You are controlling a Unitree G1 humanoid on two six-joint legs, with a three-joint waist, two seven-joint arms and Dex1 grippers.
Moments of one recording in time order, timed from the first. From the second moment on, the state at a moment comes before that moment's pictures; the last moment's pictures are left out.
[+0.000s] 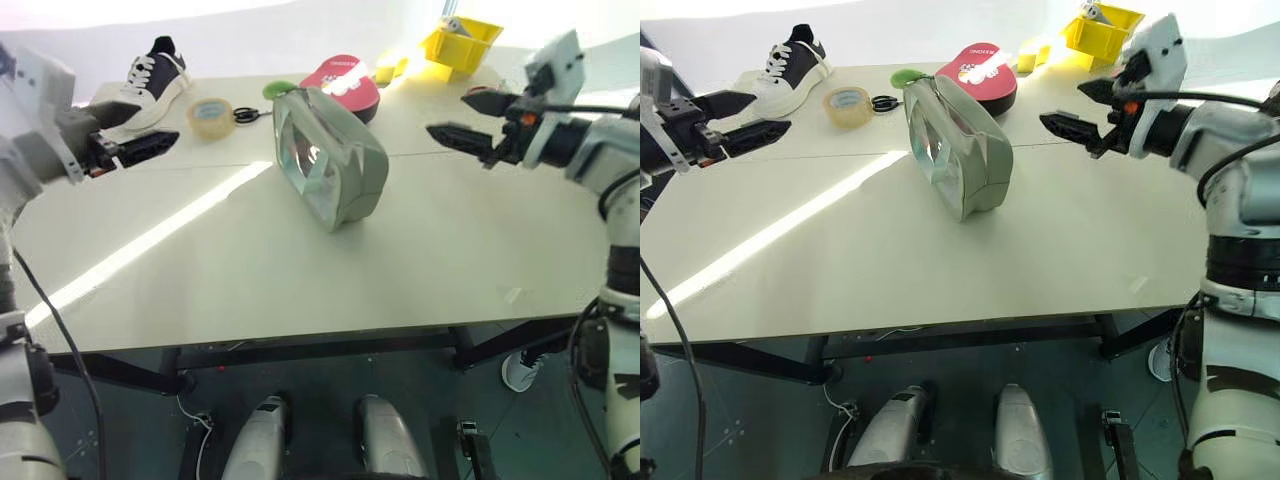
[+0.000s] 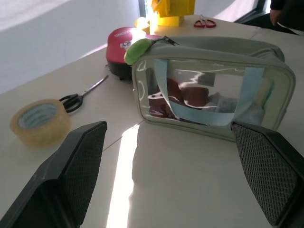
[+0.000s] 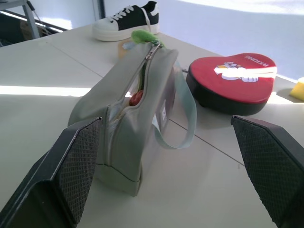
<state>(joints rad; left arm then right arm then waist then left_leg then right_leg) -0.80 0.99 0.20 0.26 -0.53 0.65 -1.04 -0.94 -0.81 -0.12 0.07 0.49 0.86 0.90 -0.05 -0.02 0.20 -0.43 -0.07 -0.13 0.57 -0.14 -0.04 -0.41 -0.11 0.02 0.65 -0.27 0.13</state>
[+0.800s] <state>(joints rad) -0.94 0.89 0.05 0.12 -0.48 0.62 -1.11 -1.08 -0.59 0.12 0.02 0.39 0.89 0.74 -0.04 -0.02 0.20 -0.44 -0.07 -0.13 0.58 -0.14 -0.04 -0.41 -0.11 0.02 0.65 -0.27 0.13</state>
